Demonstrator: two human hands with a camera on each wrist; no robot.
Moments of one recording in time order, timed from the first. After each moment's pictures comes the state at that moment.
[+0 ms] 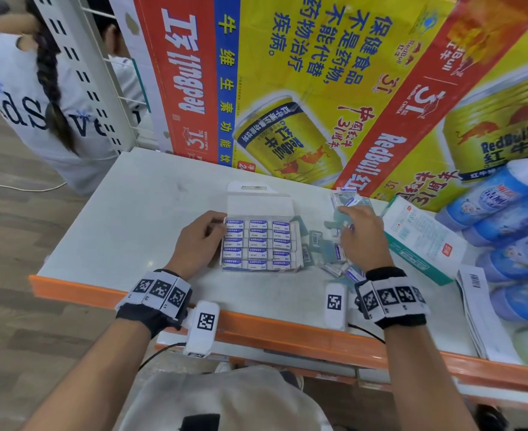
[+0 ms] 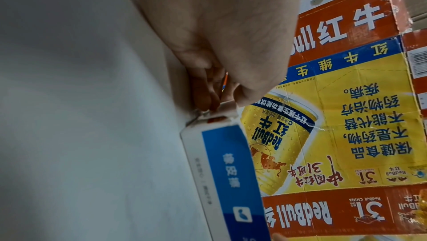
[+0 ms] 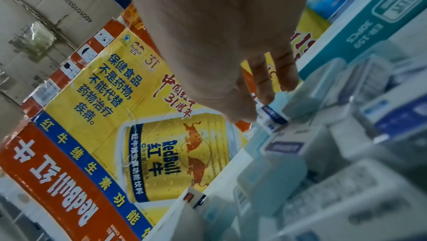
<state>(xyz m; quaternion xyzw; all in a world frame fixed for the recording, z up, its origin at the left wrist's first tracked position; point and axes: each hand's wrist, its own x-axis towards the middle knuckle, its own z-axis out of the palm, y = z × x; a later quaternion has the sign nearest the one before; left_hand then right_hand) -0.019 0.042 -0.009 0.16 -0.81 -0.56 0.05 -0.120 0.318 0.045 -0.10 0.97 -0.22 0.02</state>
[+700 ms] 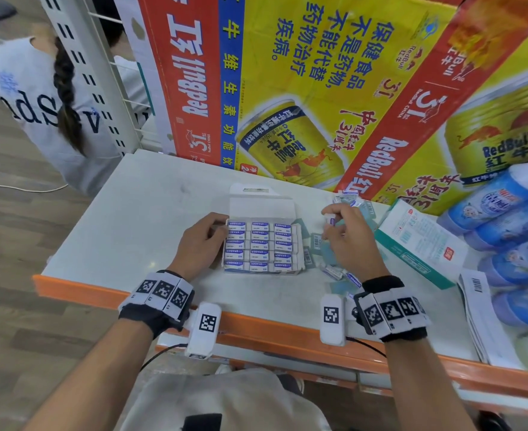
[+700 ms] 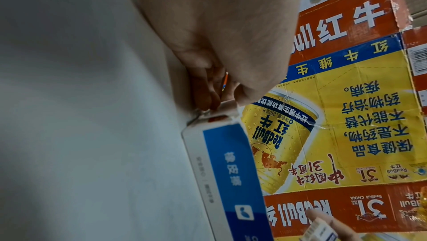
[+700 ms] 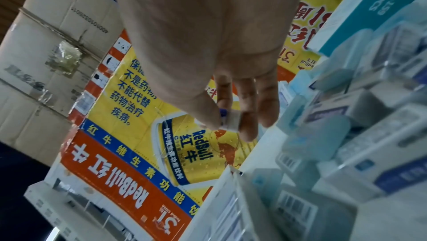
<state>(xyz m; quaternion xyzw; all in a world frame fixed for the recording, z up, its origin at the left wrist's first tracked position) -0.019 0.041 -0.010 0.17 -0.81 -0.56 0.04 -0.105 0.300 0.048 -0.17 0.90 -0.41 0.02</state>
